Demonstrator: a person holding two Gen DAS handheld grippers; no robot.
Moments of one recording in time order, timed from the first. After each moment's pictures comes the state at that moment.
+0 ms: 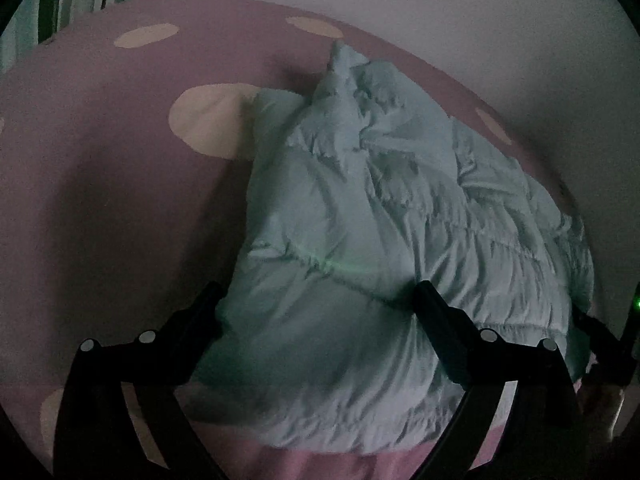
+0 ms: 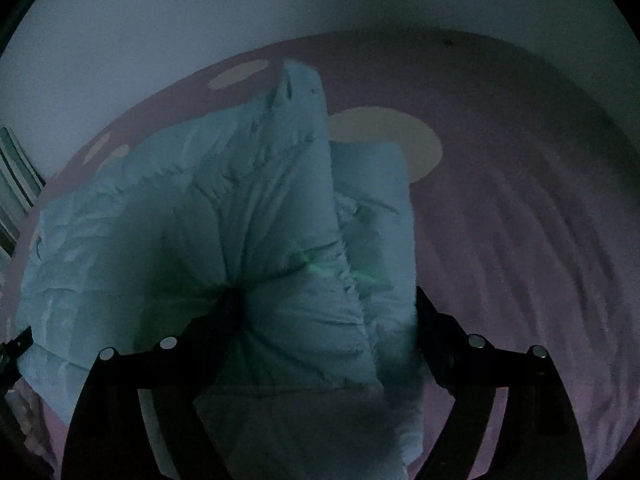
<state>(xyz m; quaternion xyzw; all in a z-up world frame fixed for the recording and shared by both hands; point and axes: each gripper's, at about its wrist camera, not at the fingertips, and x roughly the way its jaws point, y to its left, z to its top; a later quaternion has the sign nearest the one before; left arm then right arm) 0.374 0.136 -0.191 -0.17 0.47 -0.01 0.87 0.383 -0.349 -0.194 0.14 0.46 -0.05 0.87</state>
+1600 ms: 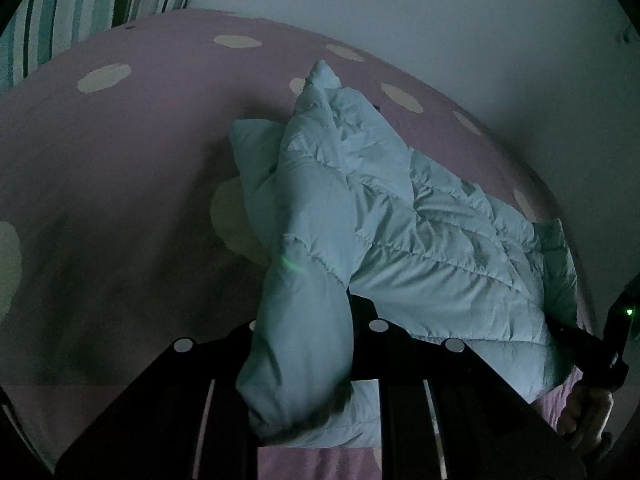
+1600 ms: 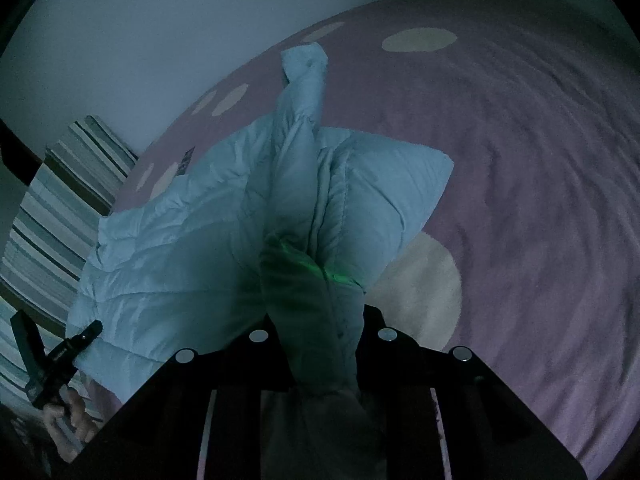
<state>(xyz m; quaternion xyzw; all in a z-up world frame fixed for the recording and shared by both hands) 0.183 0.190 -0.150 -0.18 0.44 0.00 0.88 0.212 -0.304 -0.175 0.22 0.46 0.08 0.86</state>
